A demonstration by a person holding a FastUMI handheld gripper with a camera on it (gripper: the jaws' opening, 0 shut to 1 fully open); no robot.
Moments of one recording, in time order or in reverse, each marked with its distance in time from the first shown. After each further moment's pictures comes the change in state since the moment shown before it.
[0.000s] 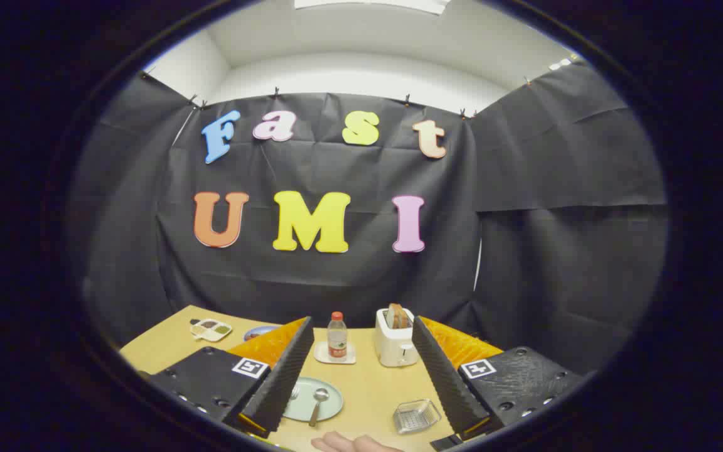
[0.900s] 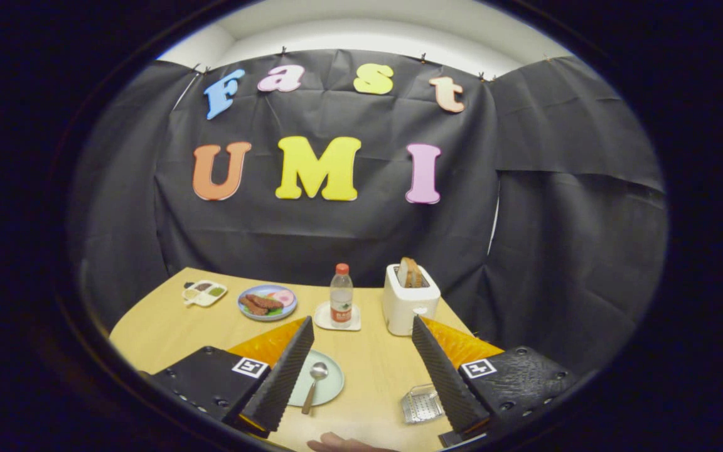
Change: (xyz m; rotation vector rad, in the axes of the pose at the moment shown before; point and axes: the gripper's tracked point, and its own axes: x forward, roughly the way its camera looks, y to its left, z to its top) arm 0.067 0.021 -0.105 -0.051 0.232 0.020
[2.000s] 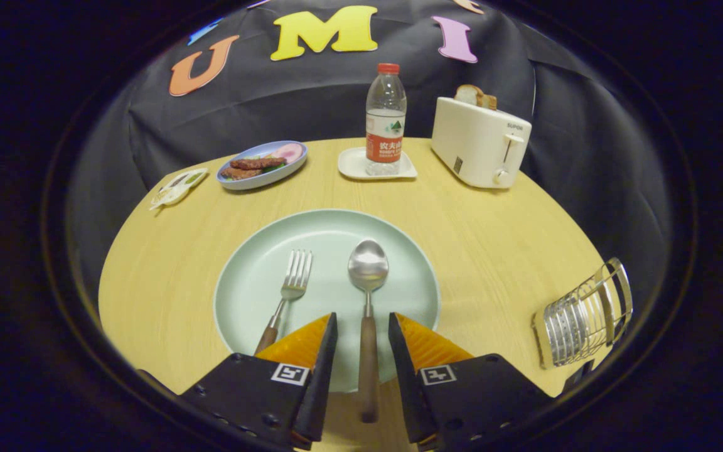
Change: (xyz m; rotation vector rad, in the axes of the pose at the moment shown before) arm 0.124 0.109 -0.243 0.089 0.540 0.025
